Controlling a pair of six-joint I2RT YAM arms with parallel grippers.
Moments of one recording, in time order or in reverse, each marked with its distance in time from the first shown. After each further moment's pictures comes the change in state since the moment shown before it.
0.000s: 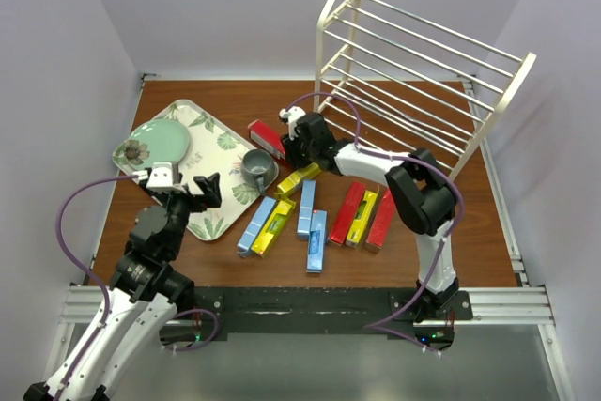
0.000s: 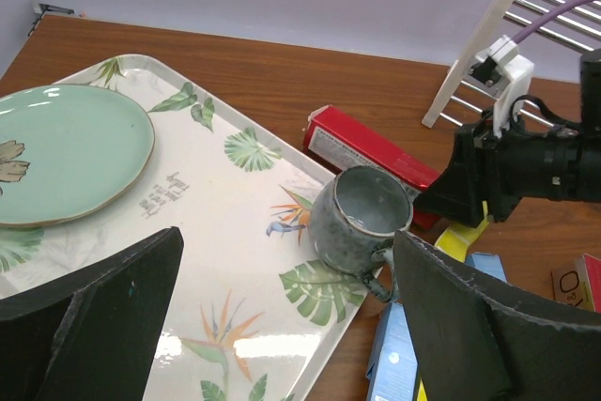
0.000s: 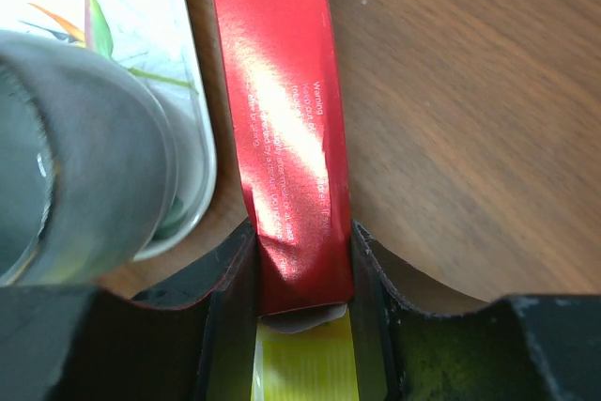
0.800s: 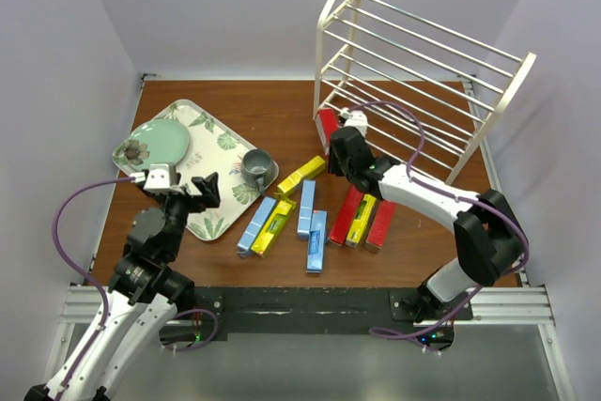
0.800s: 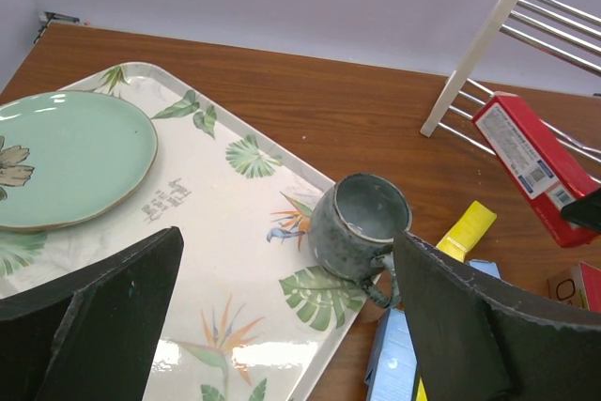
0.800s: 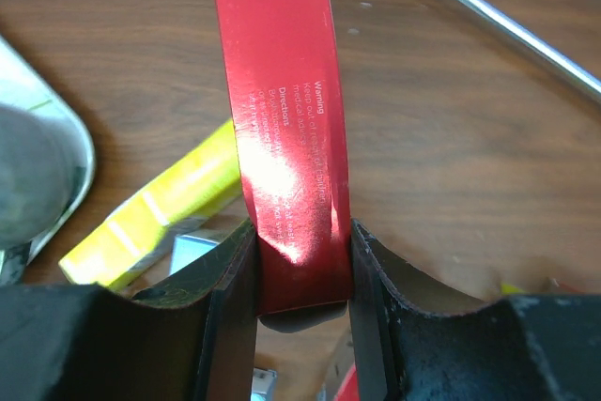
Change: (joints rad) left arm -0.001 -0.022 0.000 0.000 -0.005 -0.001; right arm 0.000 -0.497 -0.357 -0.164 0.440 0.430
